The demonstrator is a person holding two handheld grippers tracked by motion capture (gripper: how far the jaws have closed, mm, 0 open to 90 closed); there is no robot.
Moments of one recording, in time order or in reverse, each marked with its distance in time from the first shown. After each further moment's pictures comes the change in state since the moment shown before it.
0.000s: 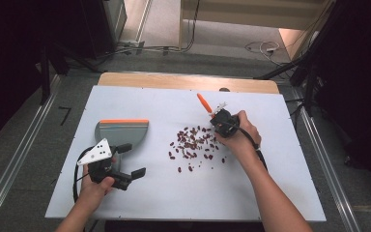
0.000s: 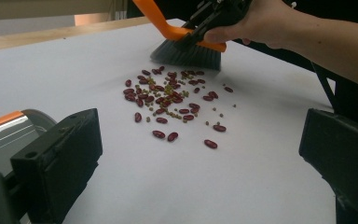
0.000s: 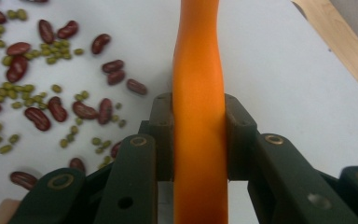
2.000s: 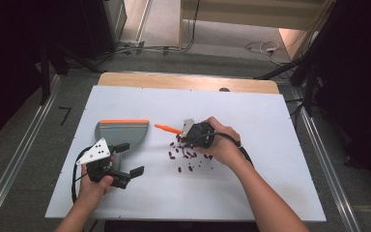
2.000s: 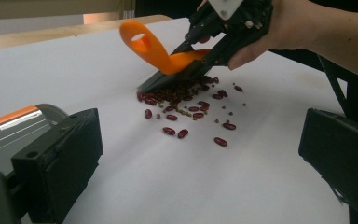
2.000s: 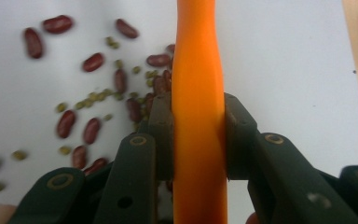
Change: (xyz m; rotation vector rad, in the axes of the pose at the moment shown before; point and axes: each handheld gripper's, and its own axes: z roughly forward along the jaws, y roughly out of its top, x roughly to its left) left arm 0.004 -0.003 -0.001 0.001 0.033 -0.008; right arm 0.063 0.026 -0.012 -0.168 0.208 -0.573
